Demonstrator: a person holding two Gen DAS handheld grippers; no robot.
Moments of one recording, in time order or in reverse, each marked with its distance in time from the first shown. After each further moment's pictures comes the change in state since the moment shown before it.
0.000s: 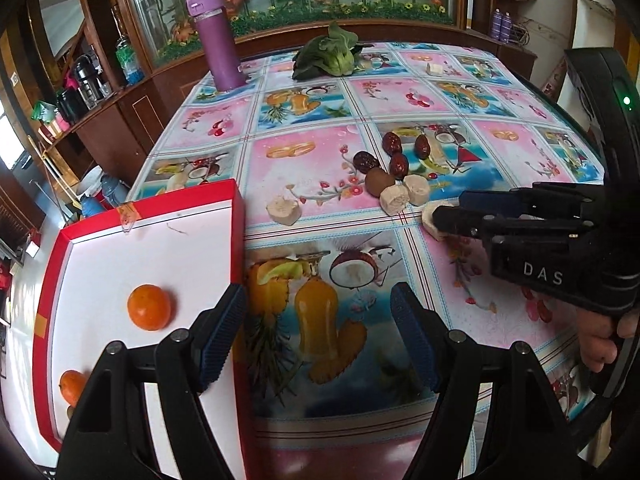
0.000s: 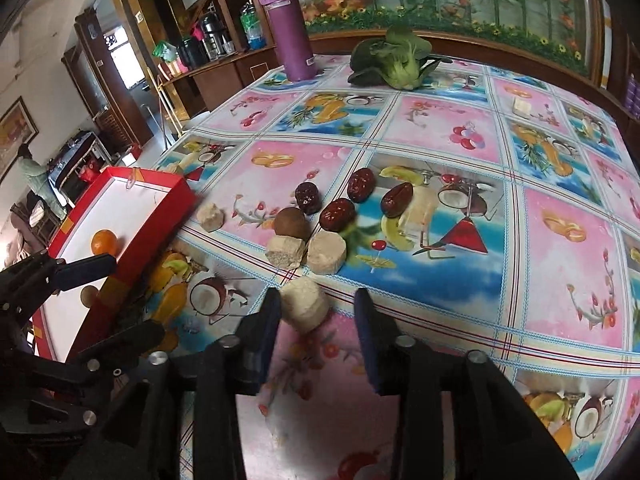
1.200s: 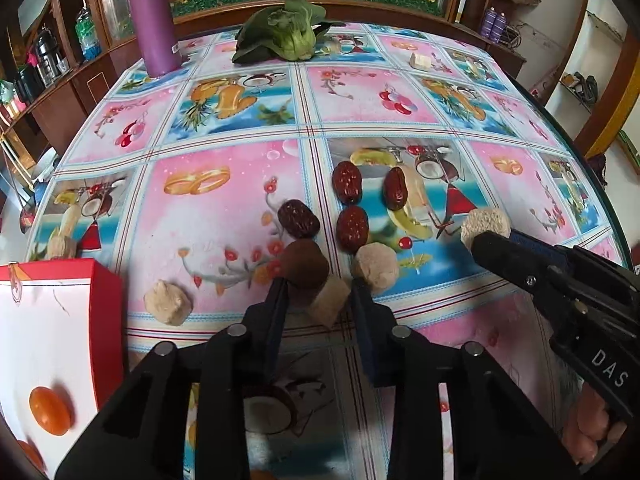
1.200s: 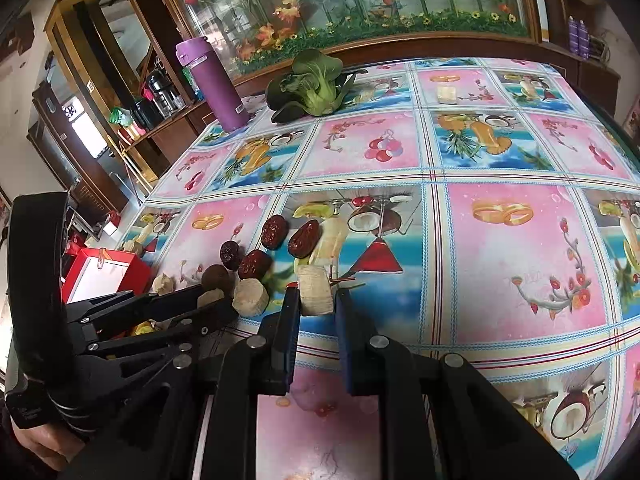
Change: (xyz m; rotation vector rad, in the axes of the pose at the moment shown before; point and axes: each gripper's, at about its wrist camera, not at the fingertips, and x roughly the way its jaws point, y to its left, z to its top) left arm 0.078 -0.034 0.067 -0.042 0.071 -0.157; right arm -0.019 -0.058 0.005 0.231 -0.108 -0.041
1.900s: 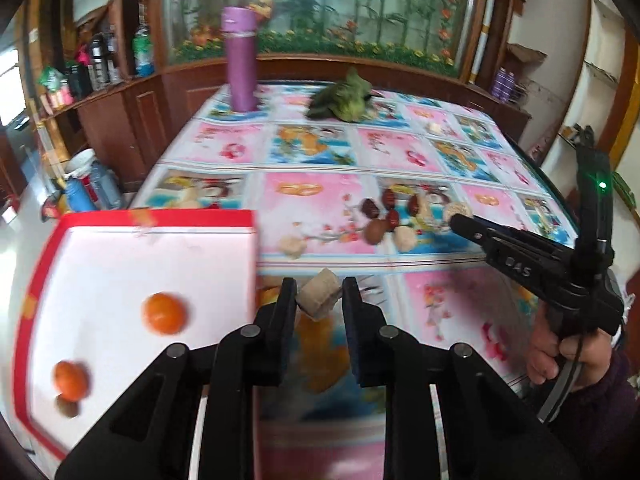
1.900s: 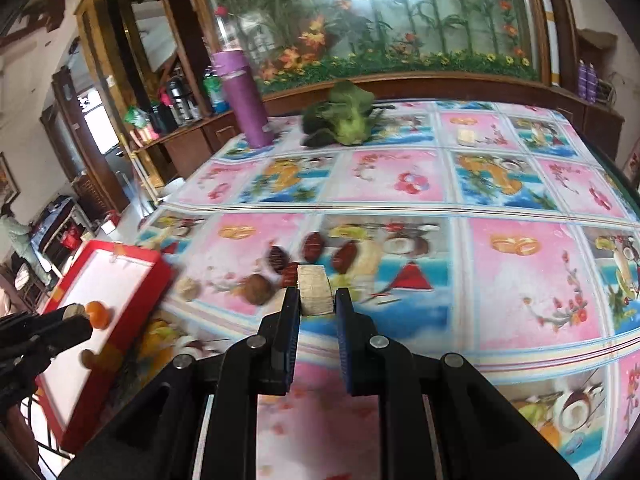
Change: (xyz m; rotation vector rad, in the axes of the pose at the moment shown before) left arm -0.125 0.059 -0.072 -0.114 -0.207 0.068; right arm -0.014 0.048 -0.012 -0.106 -0.115 0.008
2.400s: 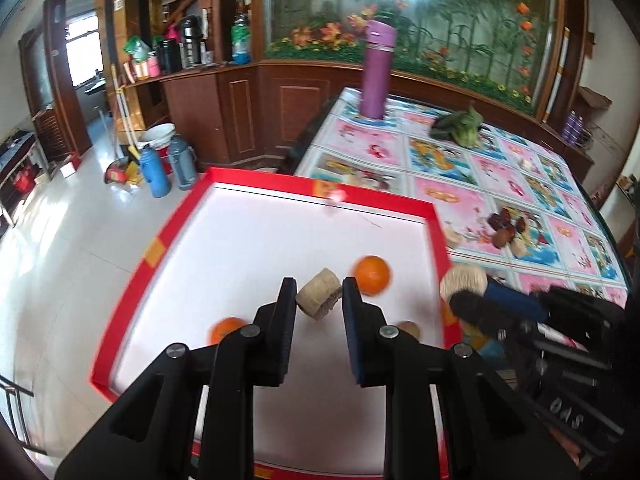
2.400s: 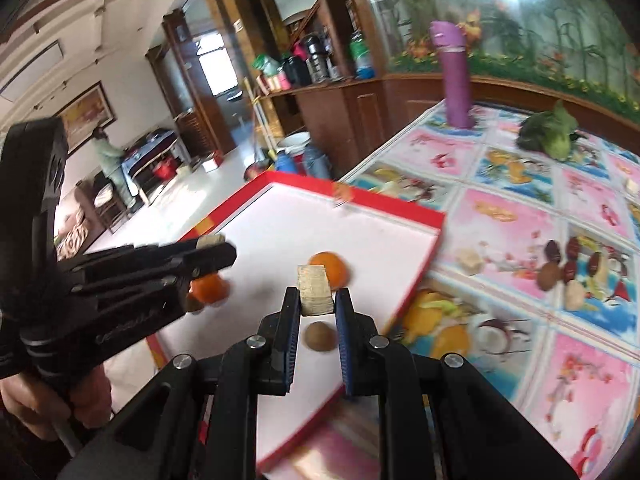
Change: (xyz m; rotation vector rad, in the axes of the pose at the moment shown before) left arm -0.034 0.112 -0.031 -0.172 -0.042 0.204; right arm 0.010 0.187 -0.031 -0.255 0.122 0.330
